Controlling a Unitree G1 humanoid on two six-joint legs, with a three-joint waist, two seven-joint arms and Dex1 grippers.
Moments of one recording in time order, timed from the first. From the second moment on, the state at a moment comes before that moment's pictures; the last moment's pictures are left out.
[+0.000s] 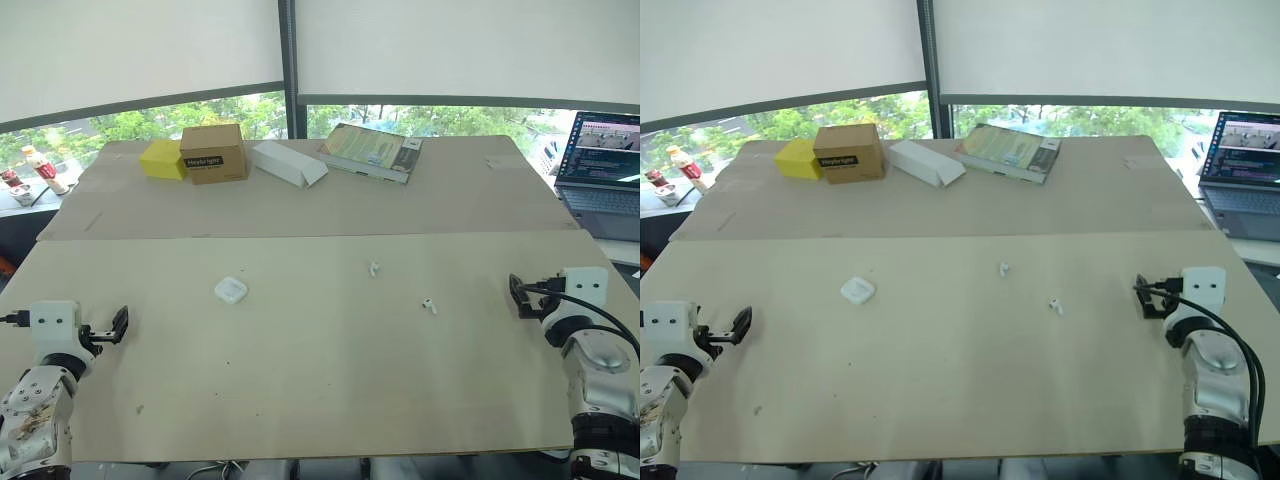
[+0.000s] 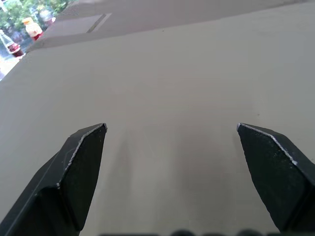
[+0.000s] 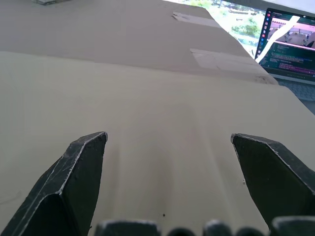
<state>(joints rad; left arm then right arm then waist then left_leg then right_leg) 0.05 0.58 0.51 0.15 -0.29 0.14 -0.38 -0.24 -0.57 -0.40 0.40 0.18 0.00 0.34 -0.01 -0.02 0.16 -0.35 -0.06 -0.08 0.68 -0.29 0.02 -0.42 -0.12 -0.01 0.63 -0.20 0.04</state>
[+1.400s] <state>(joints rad) -0.25 0.61 0.08 0.16 -0.28 0.34 -0.72 -0.46 -0.62 -0.02 -0.21 0.63 0.68 0.96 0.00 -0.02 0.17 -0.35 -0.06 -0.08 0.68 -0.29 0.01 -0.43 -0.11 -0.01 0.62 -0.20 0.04</state>
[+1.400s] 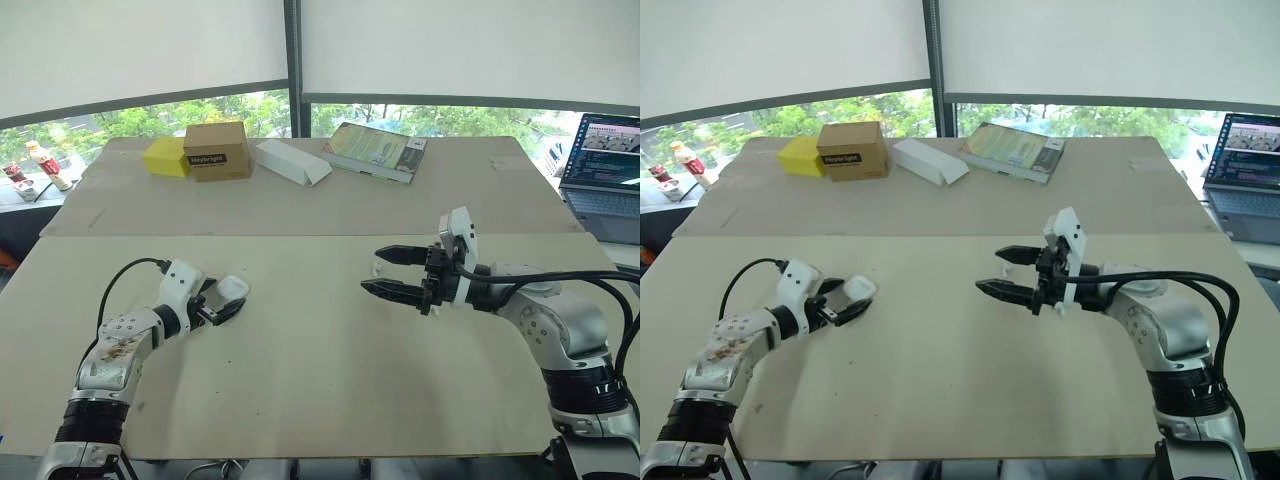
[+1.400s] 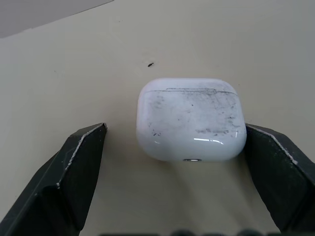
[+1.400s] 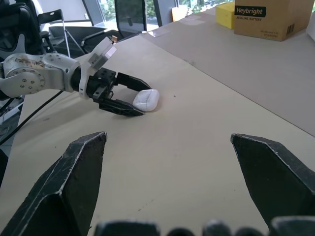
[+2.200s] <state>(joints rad) -0.56 0.62 -0.02 0.37 0.13 -0.74 -0.57 -0.62 -0.52 -0.01 -0.15 0.69 0.93 0.80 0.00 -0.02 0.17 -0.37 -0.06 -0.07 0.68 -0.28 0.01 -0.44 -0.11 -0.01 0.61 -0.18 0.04</state>
